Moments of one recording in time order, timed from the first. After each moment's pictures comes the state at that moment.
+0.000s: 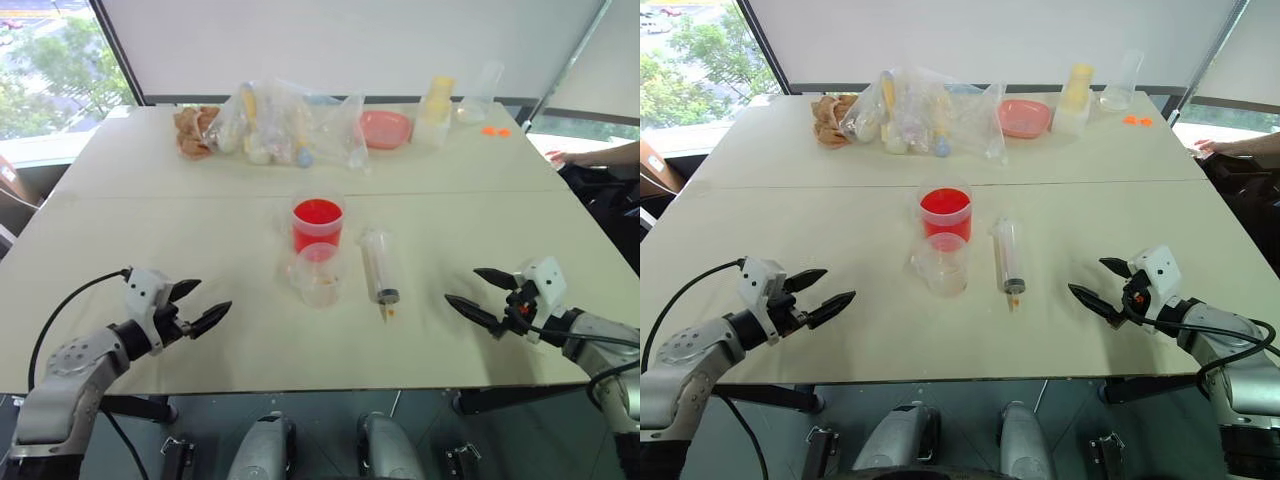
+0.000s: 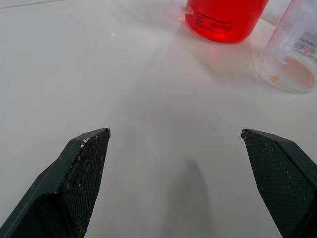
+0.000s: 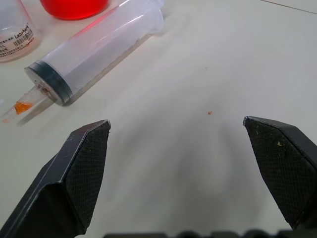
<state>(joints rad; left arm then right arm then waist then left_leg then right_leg) 0.10 0.63 0.25 -0.23 -0.49 0.41 -0.76 0.04 -0.73 -0.29 -0.11 0.42 0.36 0.86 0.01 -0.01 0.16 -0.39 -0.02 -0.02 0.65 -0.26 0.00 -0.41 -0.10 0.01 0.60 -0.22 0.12</state>
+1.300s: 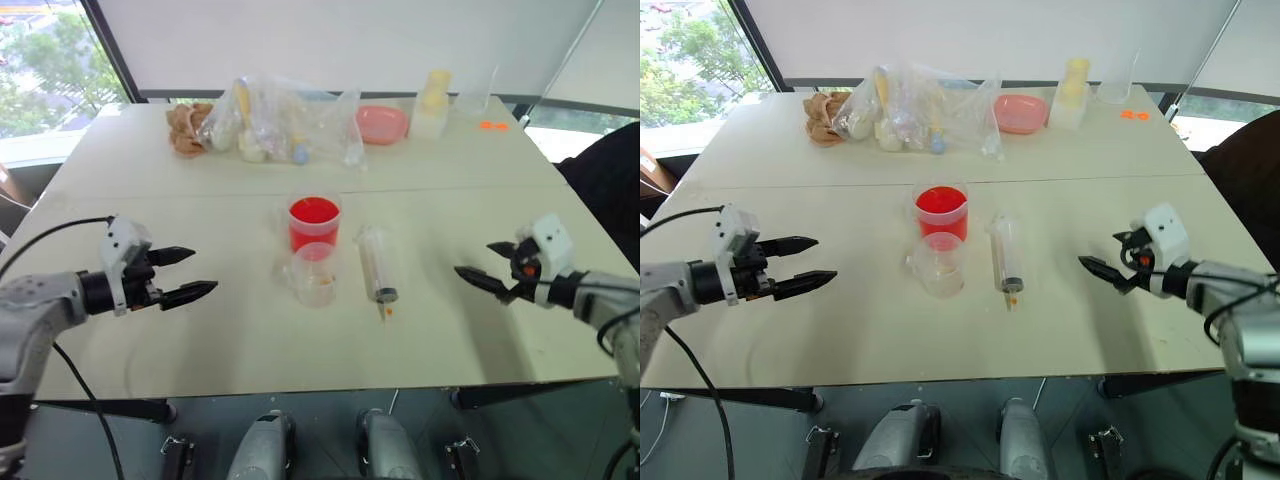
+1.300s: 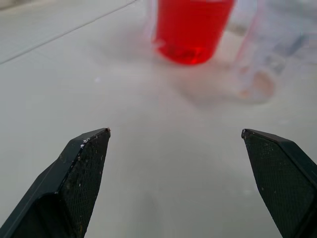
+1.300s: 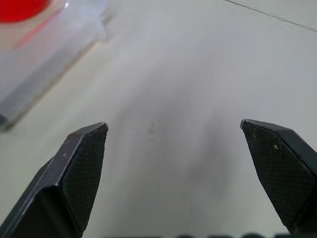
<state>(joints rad) -0.14 0.98 0.26 -0.18 -0.65 0.64 -1.11 -0.28 -0.91 -0.22 -0.16 0.44 0.87 0.78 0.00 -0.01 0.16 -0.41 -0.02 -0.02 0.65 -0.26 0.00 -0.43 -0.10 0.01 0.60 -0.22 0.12</state>
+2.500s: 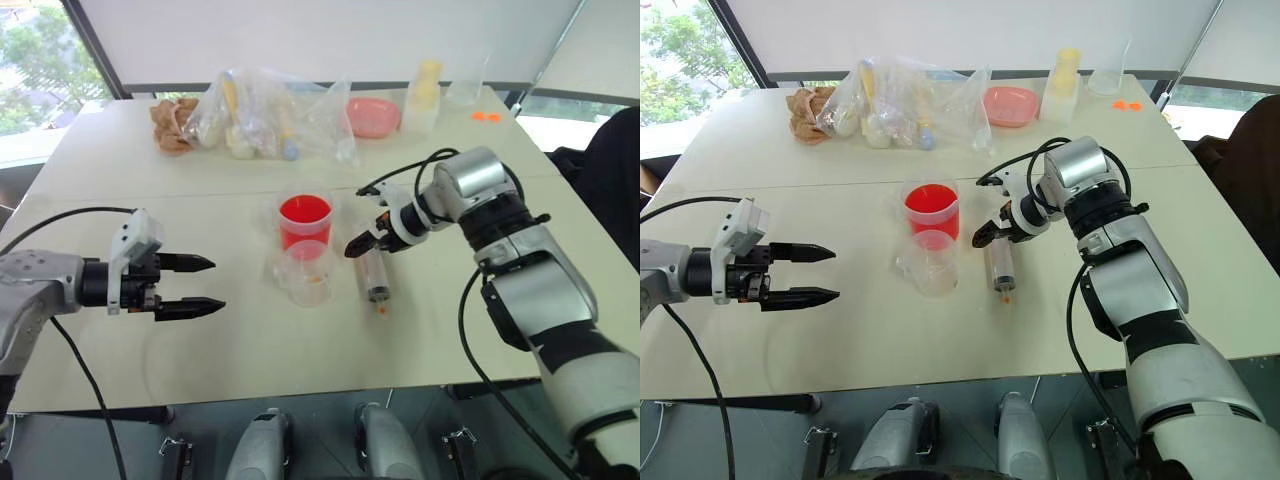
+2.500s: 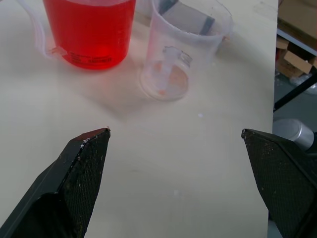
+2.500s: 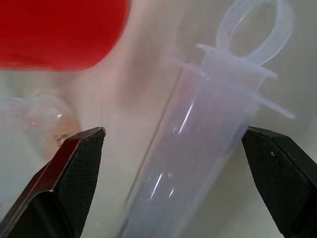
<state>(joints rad) -0.21 1.03 0.19 -0.21 -0.65 0.69 -1.24 -1.28 -0.41 0.40 0.77 0.37 1.41 0.72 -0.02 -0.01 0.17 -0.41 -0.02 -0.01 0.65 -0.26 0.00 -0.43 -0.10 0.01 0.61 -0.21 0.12</state>
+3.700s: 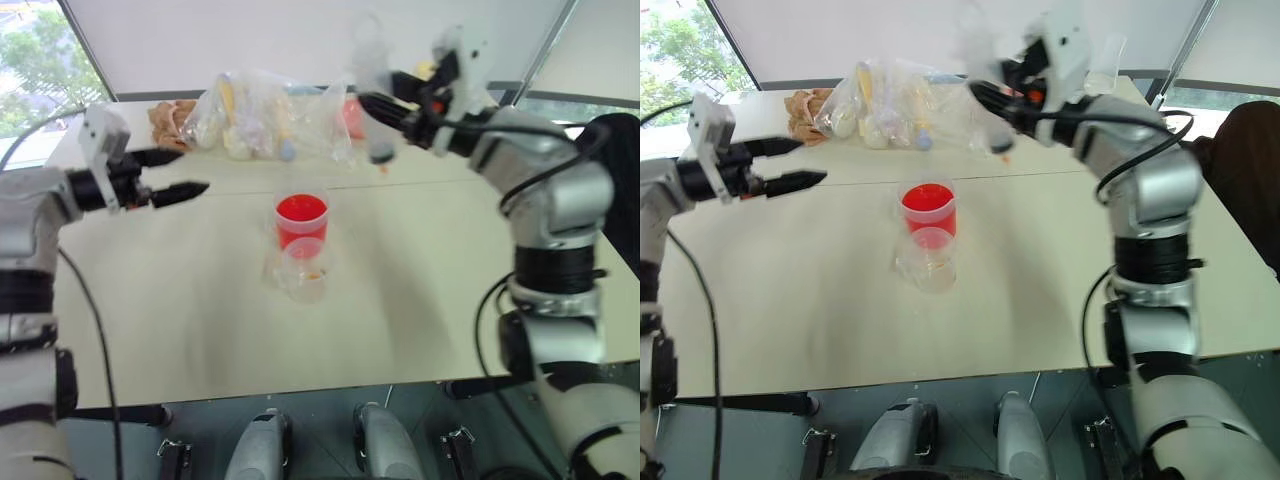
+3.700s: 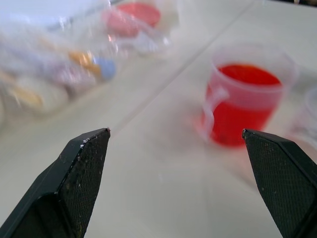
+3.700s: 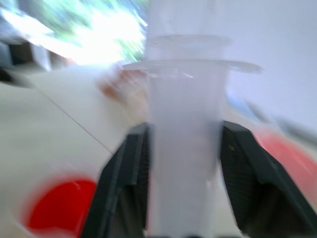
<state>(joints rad) -0.87 0.84 0.10 0.51 -0.39 0.34 -1.17 -0.98 -0.37 -0.05 -0.07 0.33 0.60 0.61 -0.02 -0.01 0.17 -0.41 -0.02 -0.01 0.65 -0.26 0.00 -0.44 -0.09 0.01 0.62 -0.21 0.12</state>
